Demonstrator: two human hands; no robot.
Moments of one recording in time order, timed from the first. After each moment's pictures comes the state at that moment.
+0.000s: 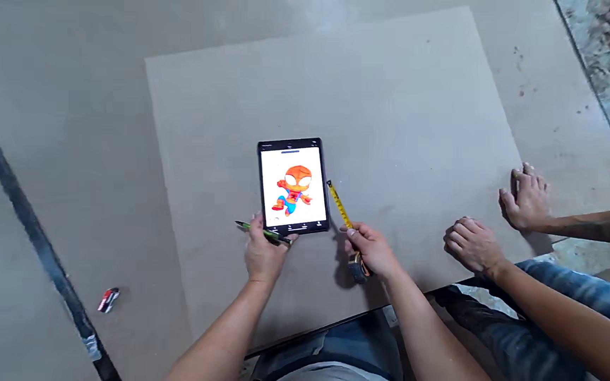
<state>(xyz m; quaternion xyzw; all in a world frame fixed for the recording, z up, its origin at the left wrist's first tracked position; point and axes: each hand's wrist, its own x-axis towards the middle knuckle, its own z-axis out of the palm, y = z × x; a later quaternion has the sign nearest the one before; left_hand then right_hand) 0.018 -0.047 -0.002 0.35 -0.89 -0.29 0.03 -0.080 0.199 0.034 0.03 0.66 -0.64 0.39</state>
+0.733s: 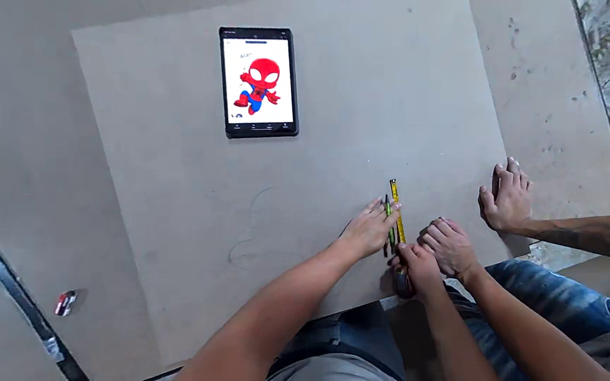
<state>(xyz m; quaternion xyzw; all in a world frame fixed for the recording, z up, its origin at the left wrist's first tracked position) -0.141 0.184 -0.028 -0.24 -0.93 -0.27 -0.08 -0.089 0.413 -0.035 0.07 0.75 -0.58 0.30</state>
